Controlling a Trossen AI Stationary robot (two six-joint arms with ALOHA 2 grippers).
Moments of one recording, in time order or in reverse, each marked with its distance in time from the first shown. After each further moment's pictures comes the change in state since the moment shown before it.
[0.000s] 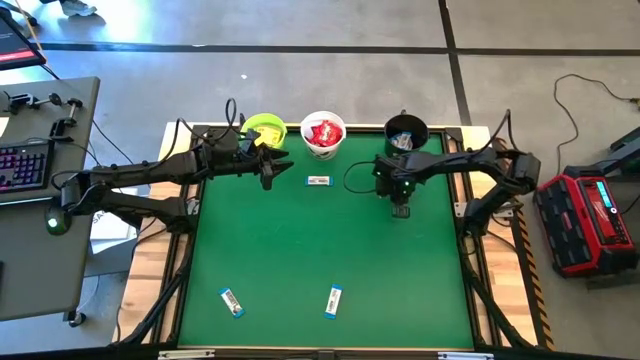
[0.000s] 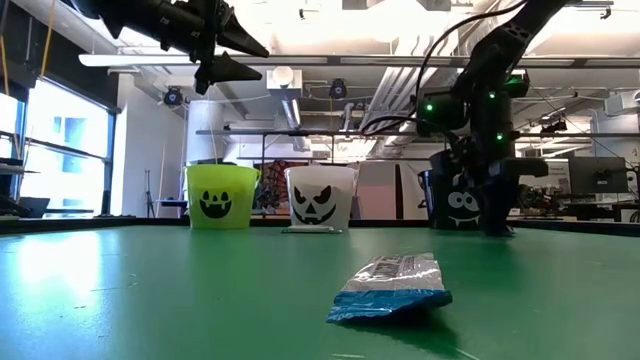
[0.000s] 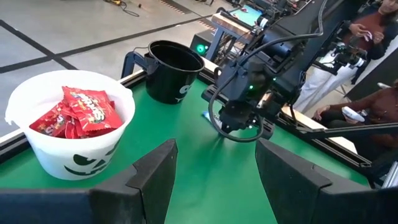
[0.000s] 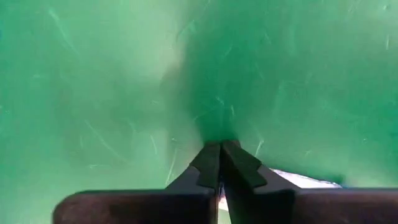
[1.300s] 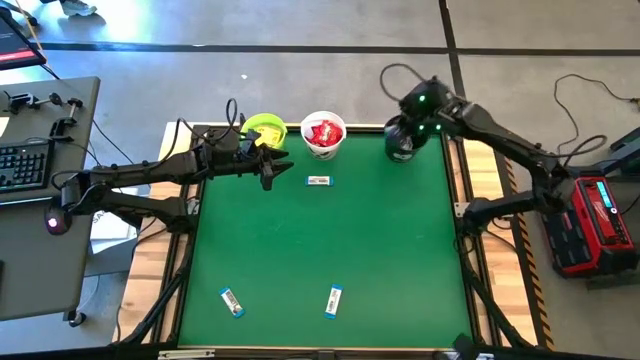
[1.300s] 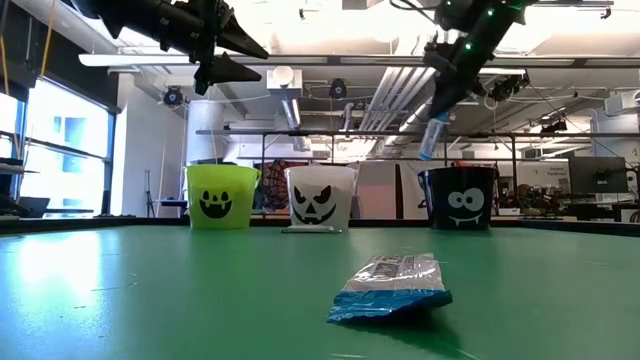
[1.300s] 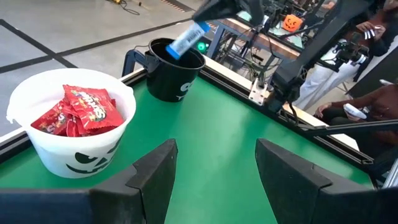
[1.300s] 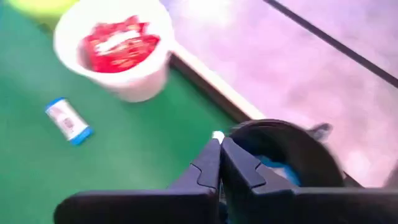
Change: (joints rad) left arm 0.000 0.000 0.000 -0.009 0.001 0.008; right arm -0.343 -0.320 0.396 -0.017 0.042 0.334
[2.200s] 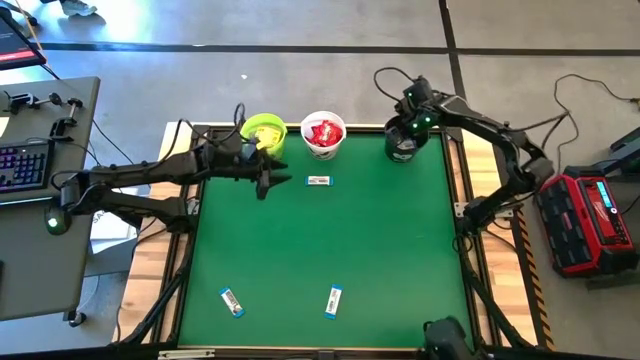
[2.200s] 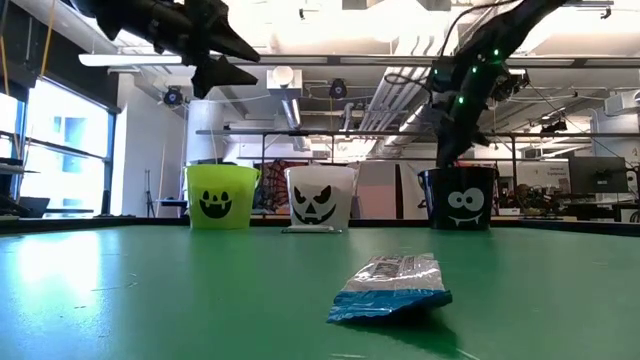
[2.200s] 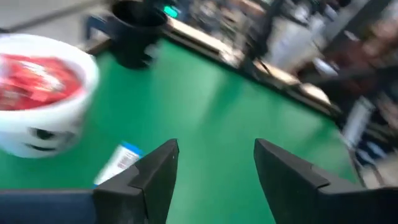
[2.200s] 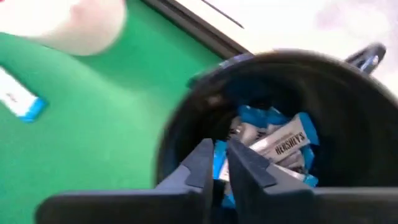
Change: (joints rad) left arm -0.008 -0.007 0.000 -0.100 0.148 0.066; right arm -0.174 0.236 -0.040 0.003 -0.166 0.005
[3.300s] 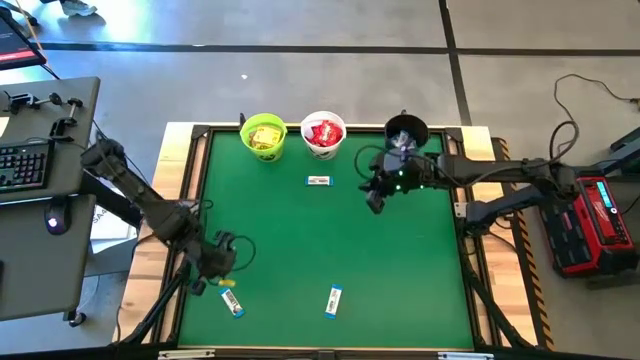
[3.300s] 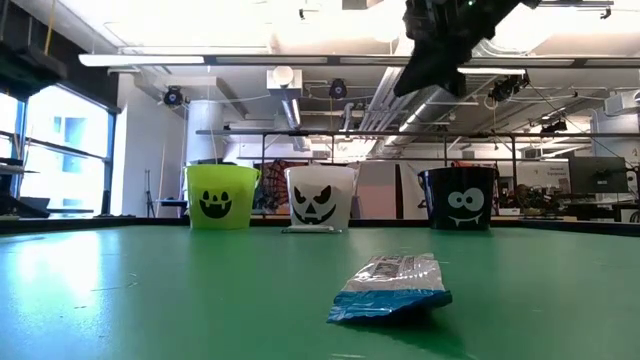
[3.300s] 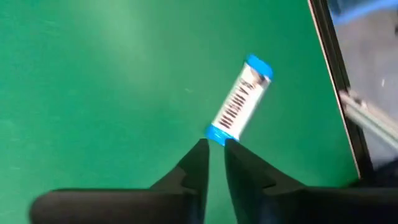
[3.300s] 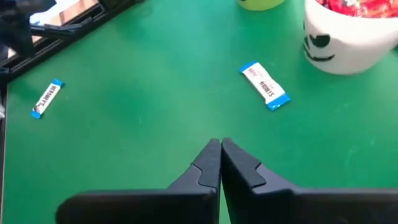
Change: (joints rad) left arm -1.038 0.041 0.000 -0.724 -0.109 -0.128; right arm 0.803 -0.277 -0.168 0.259 0.176 0.419
